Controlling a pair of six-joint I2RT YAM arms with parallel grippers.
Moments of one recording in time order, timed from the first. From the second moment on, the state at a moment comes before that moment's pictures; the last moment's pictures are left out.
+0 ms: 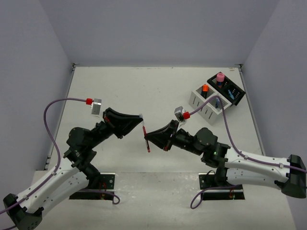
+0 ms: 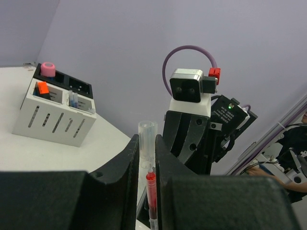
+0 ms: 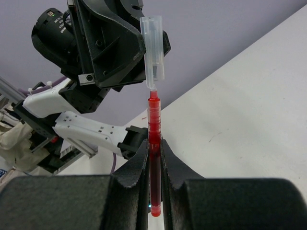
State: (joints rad) left arm -0.69 0.59 0.53 0.44 0.33 -0.78; right arm 1.19 0.91 0.63 0.42 -0.01 0.57
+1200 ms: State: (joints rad) left arm -0.69 0.57 0.58 0.44 0.30 -0.81; right arm 1.20 0.98 0.76 0.44 0.03 0.47
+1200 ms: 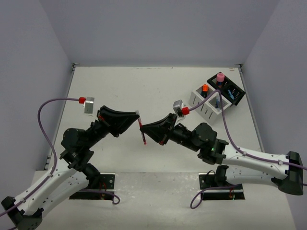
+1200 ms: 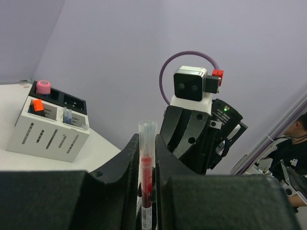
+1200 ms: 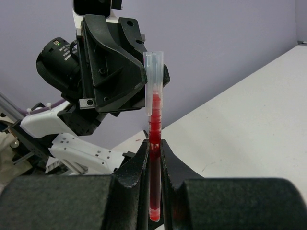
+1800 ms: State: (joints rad) left arm -0.69 0.63 0.76 0.32 0.45 -0.72; right arm 1.20 0.98 0.77 0.49 -0.02 0.31
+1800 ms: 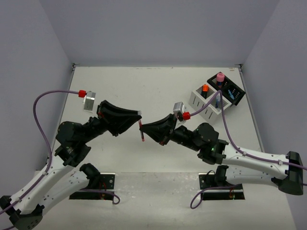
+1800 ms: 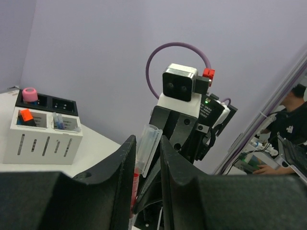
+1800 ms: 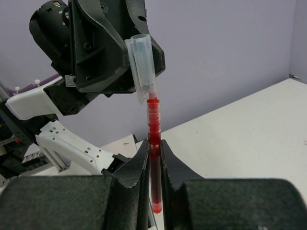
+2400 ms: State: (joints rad) left arm -0.70 0.62 0.77 0.26 0.48 -0.65; right arm 1.20 0.96 0.78 0.46 -0.03 0.28
